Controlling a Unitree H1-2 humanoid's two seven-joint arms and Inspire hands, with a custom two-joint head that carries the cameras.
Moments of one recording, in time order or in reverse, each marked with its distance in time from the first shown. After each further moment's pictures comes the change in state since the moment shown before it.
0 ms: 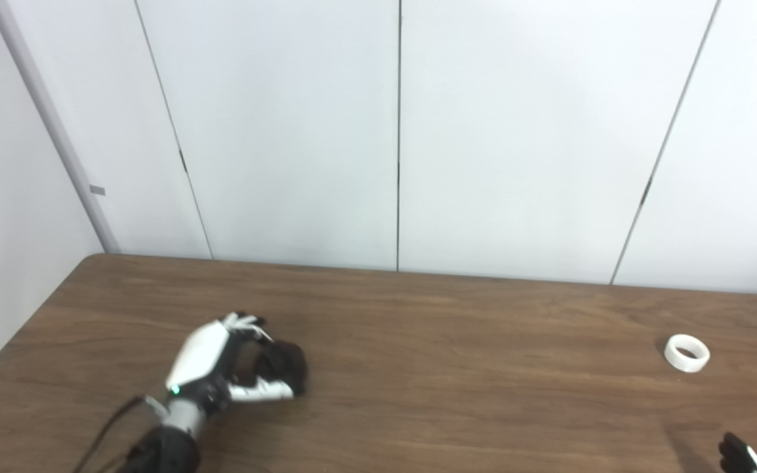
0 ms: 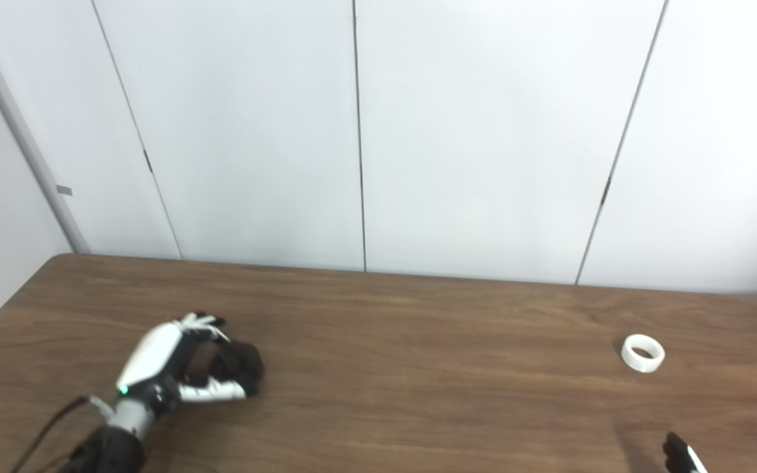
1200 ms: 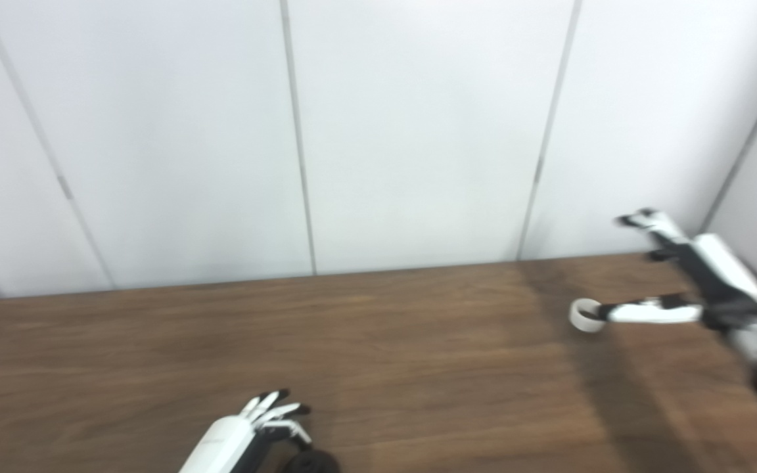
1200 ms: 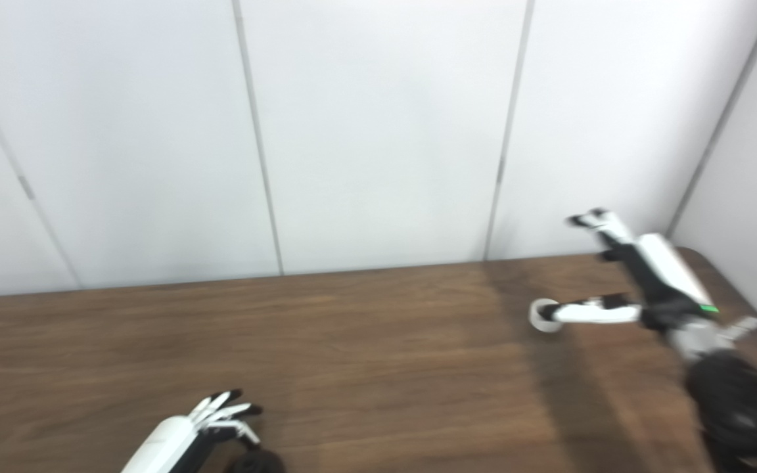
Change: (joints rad) left arm 0.138 -0.035 -0.113 -0.238 0.117 -0.181 -0.191; right arm -0.594 -0.275 0.140 0.176 -0.458 0.311 -0.019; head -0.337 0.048
